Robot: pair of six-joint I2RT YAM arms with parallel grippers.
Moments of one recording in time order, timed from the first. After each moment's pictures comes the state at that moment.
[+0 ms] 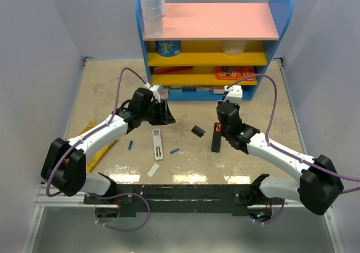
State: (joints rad) left arm -0.50 1.40 0.93 -0.25 0.27 -0.57; right arm 0.73 1.19 0.74 0.07 0.83 0.26
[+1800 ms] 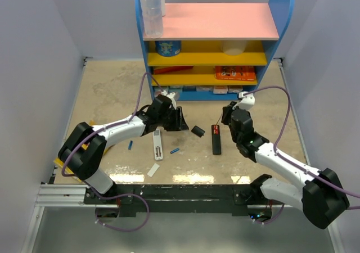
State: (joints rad) left arm -0.68 1.60 0.94 -0.07 0.22 -0.68; right arm 0.57 1.05 0.53 0.22 0.53 0.43
